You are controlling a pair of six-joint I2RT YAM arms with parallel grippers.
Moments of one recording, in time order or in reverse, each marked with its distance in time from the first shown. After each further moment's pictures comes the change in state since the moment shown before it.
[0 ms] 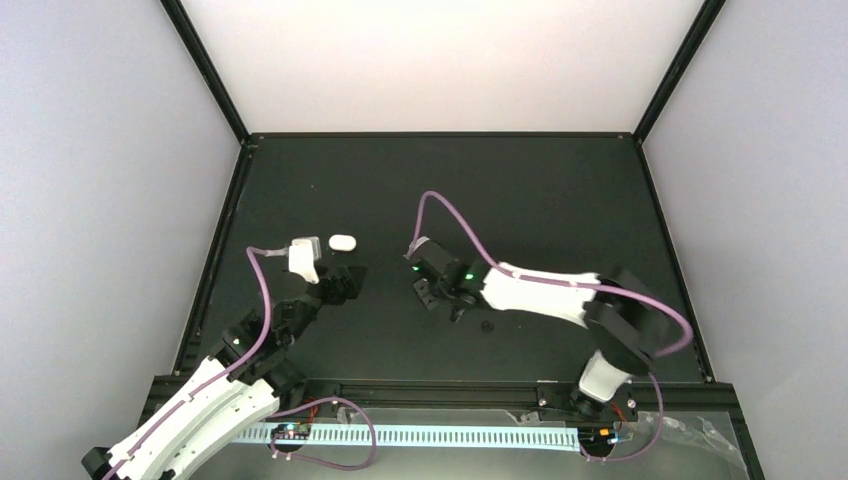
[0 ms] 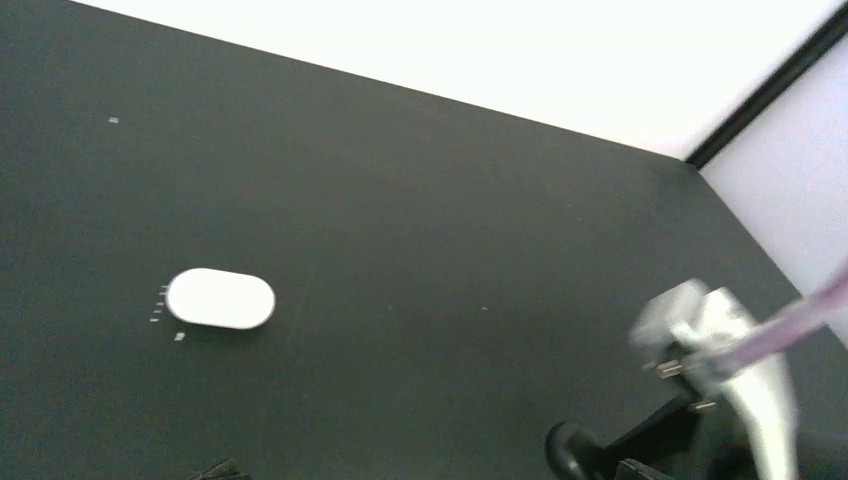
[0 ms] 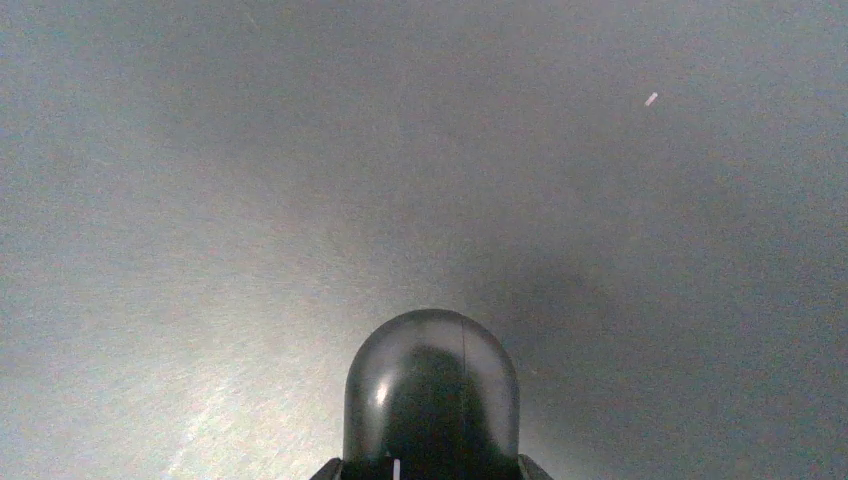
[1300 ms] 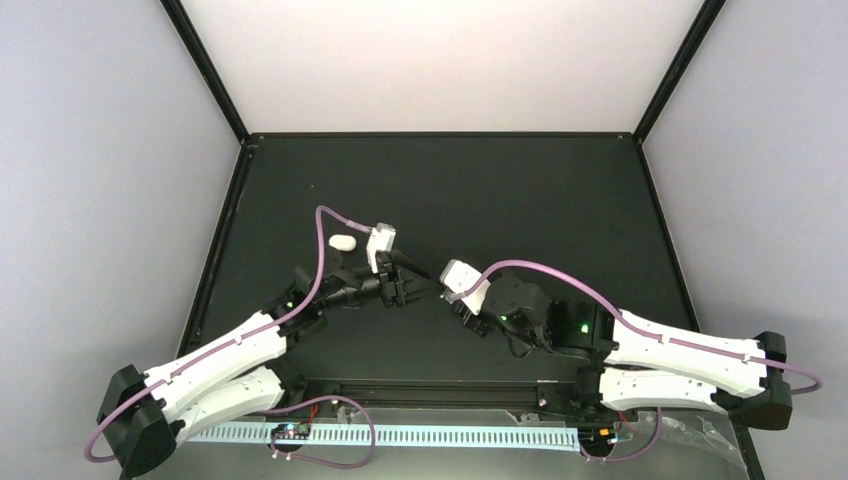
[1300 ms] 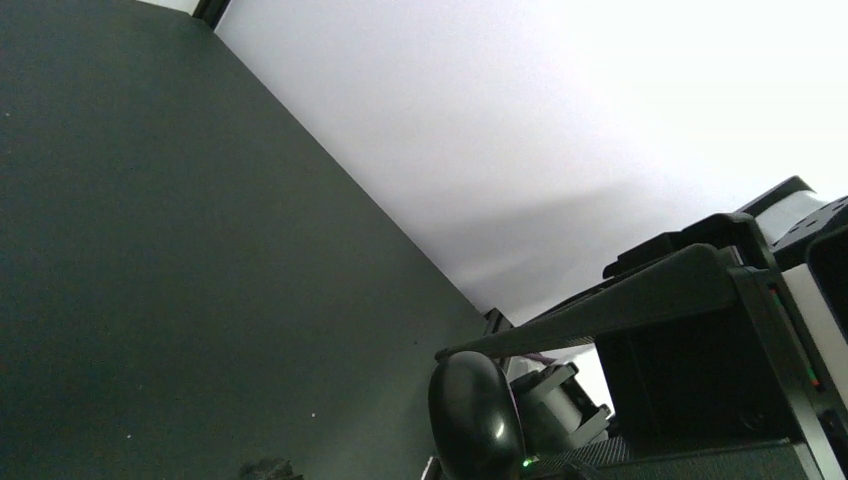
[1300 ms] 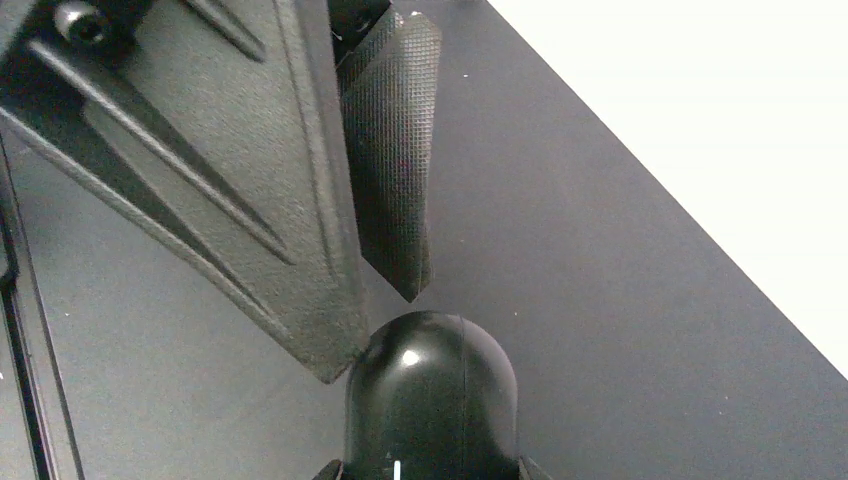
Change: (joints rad) left arm -0.101 0.434 0.034 0.674 0.806 -0.144; right arm 0.270 -0.792 -0.174 -0.113 0.203 -0.435
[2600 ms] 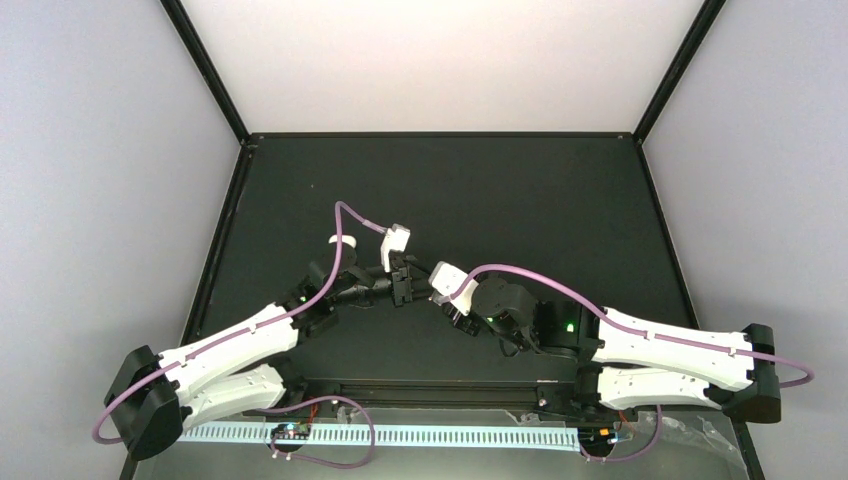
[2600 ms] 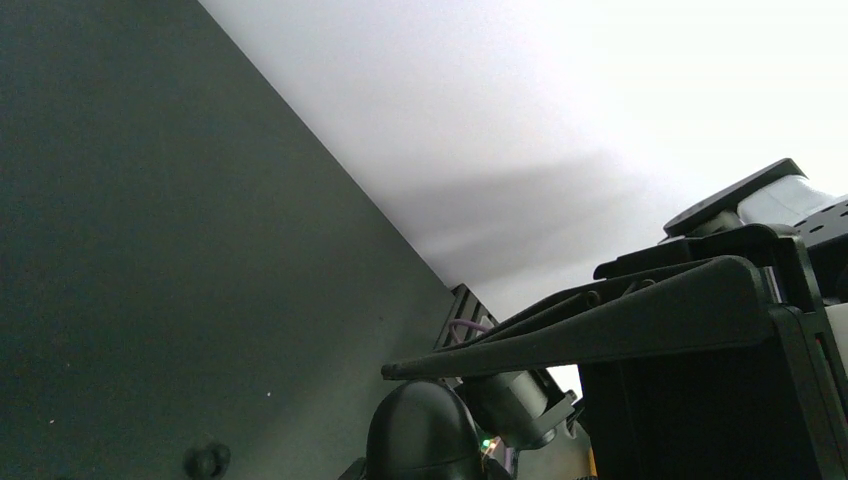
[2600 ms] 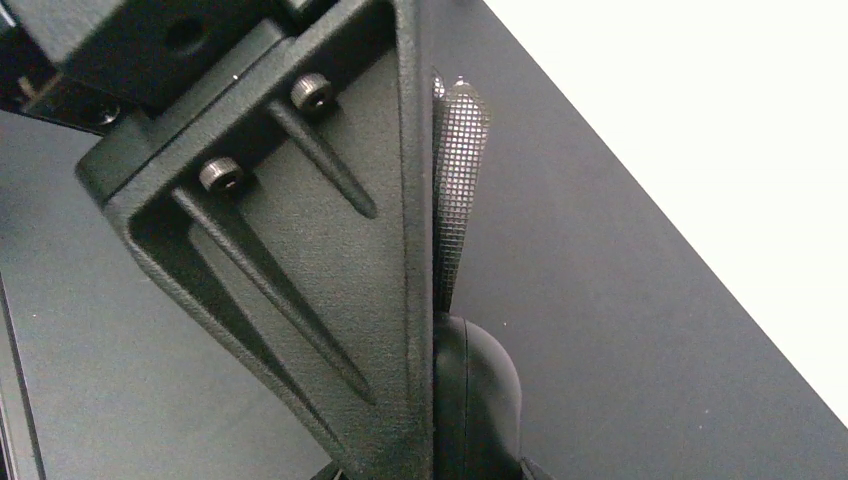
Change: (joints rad) left arm -0.034 0.109 0.024 0.055 0.049 -0.067; right arm 0.027 0.071 0.016 0.037 0.051 -0.042
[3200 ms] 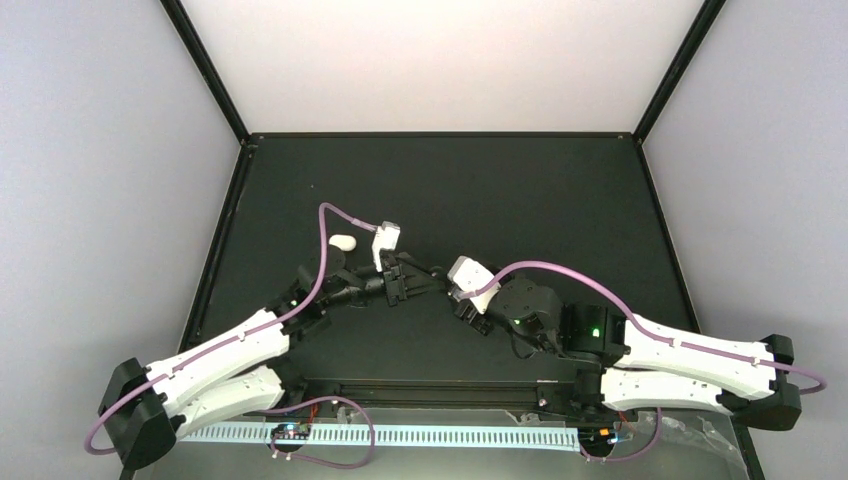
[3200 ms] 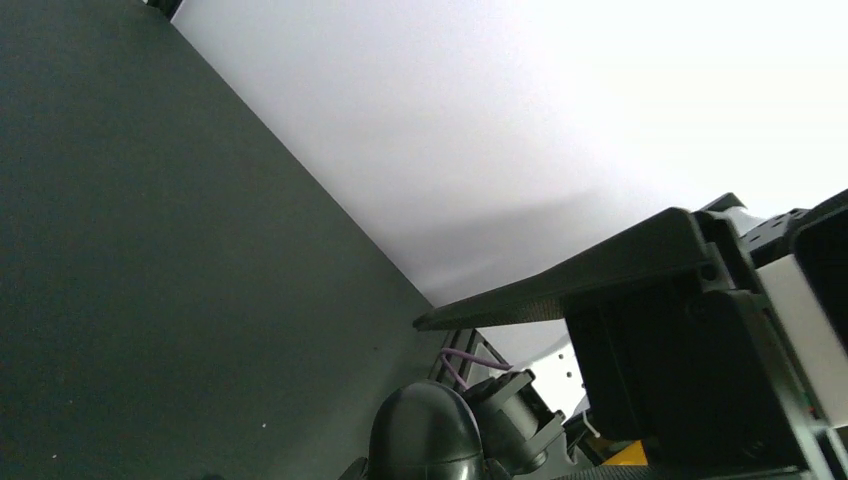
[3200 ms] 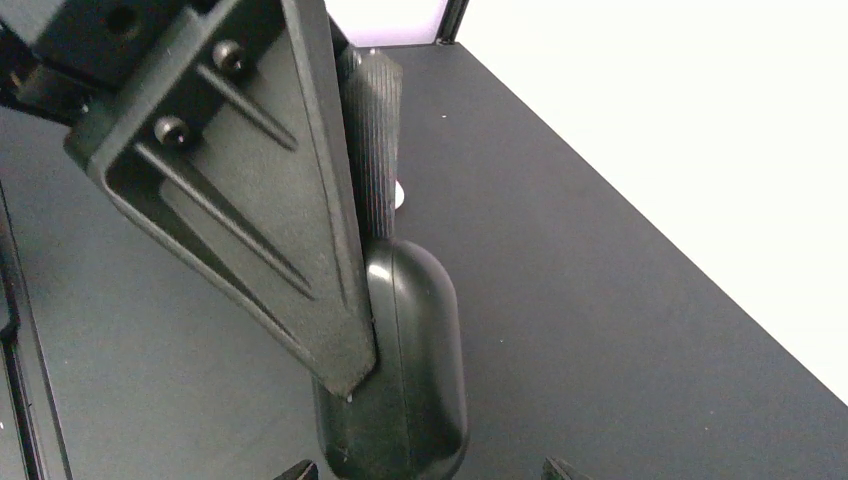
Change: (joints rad) left arm 0.000 -0.068 0.000 -0.008 -0.037 0.000; right arm 0.000 -0.112 -0.021 0.008 0.001 0.048
